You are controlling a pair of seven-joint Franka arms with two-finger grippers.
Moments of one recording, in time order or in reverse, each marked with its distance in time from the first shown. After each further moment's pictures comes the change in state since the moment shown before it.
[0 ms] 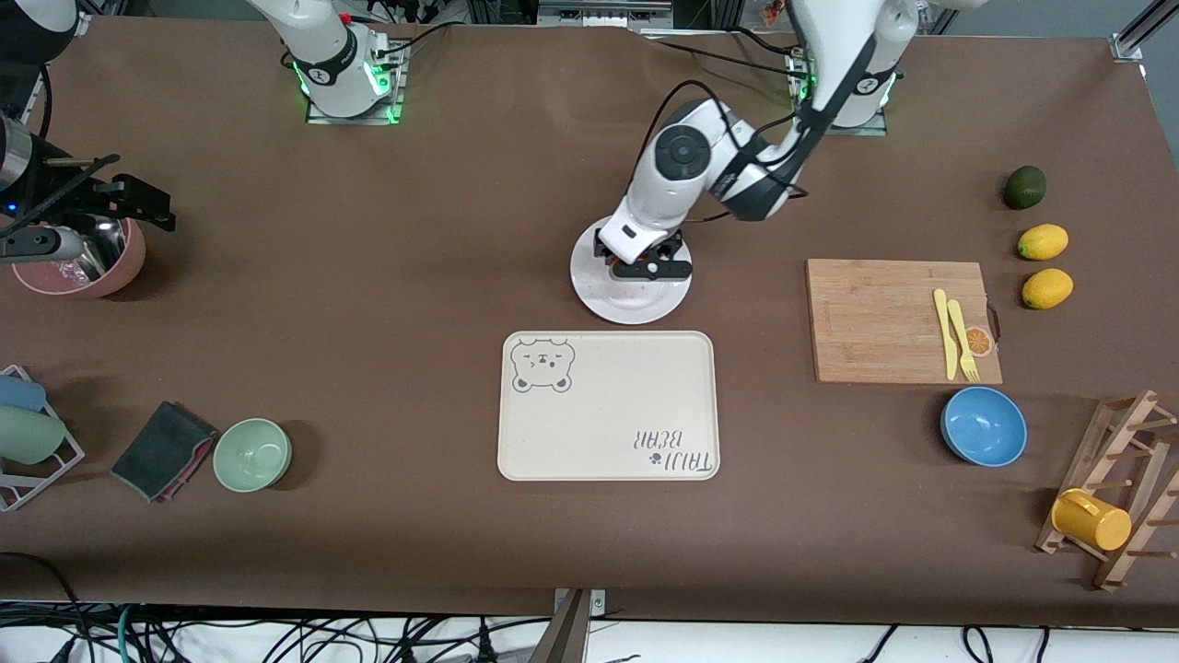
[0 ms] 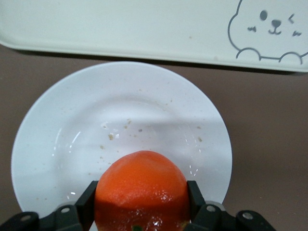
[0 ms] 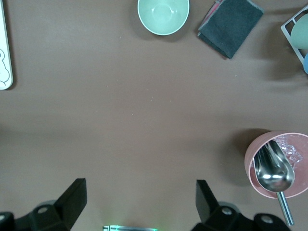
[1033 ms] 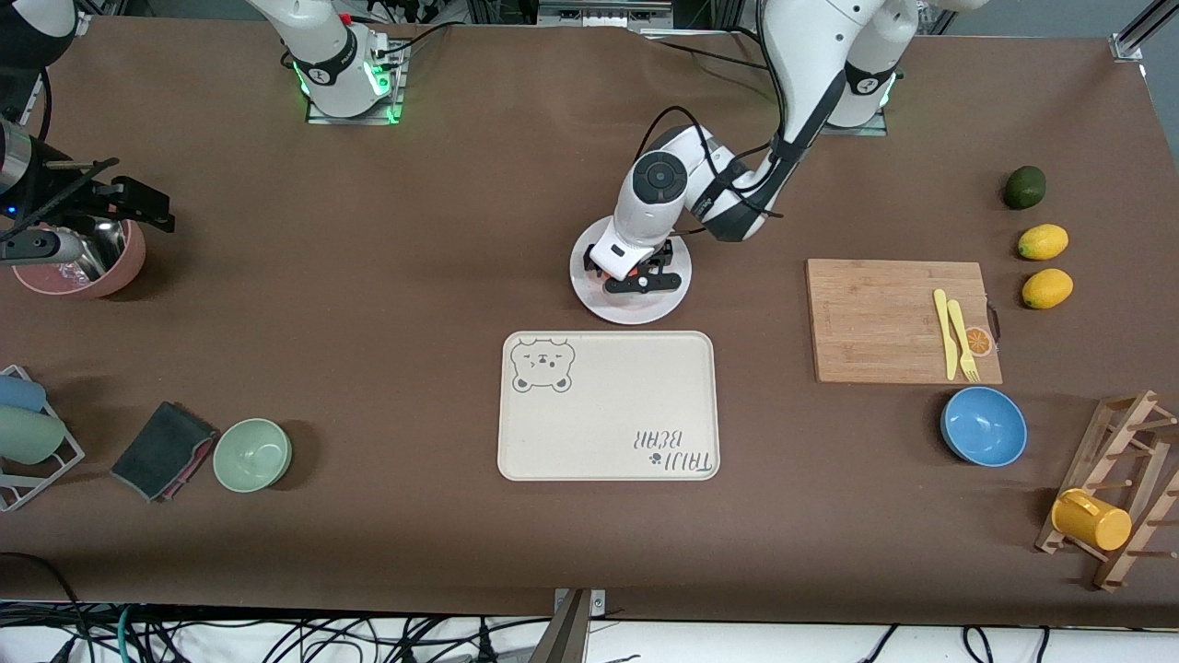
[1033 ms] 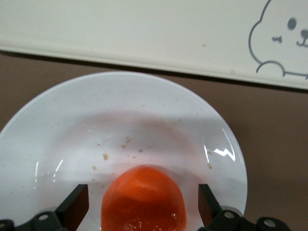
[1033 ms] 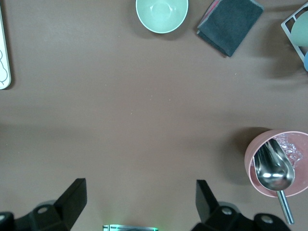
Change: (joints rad) left arm -0.010 0.064 0.035 0.052 0.020 0.031 -0.041; right arm -0.001 0.005 -0.002 0.000 0.000 -0.002 0.000
